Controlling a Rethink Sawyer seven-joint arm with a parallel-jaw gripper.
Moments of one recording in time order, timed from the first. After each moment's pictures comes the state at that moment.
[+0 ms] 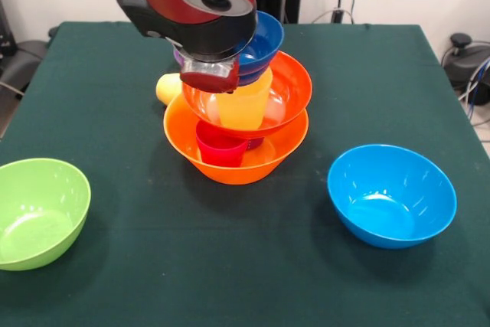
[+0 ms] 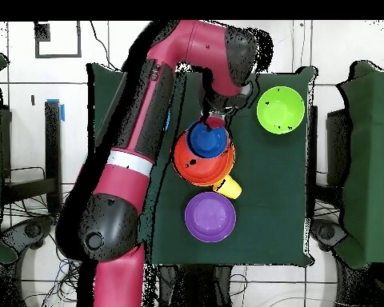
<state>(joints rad) -0.05 0.30 -1.51 0.23 -1.54 -1.82 3.25</state>
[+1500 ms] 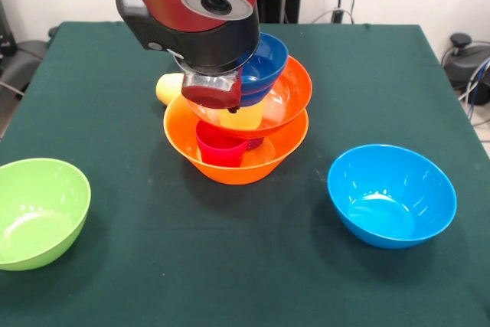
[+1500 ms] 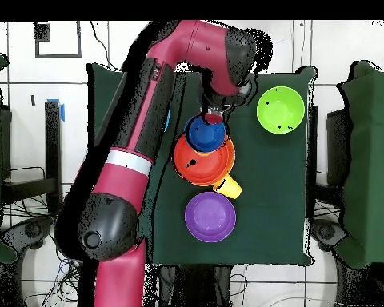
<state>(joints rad) -0.05 0.30 -1.54 0.23 -1.48 -1.75 3.25</state>
